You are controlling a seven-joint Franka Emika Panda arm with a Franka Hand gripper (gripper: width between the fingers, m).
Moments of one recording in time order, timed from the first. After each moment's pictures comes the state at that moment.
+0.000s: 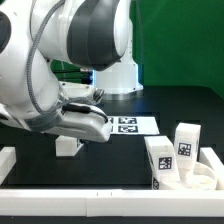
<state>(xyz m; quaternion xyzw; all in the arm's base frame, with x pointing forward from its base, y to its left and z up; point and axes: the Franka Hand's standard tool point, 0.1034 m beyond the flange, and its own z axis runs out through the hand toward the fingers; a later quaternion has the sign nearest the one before) 0.492 -0.116 0.034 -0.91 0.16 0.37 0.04</state>
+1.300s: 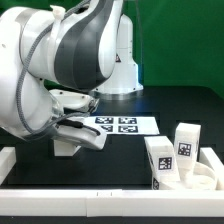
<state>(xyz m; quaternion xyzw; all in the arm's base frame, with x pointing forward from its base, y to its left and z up) 0.463 -0.120 0.018 -0.88 0.19 0.42 0.05</state>
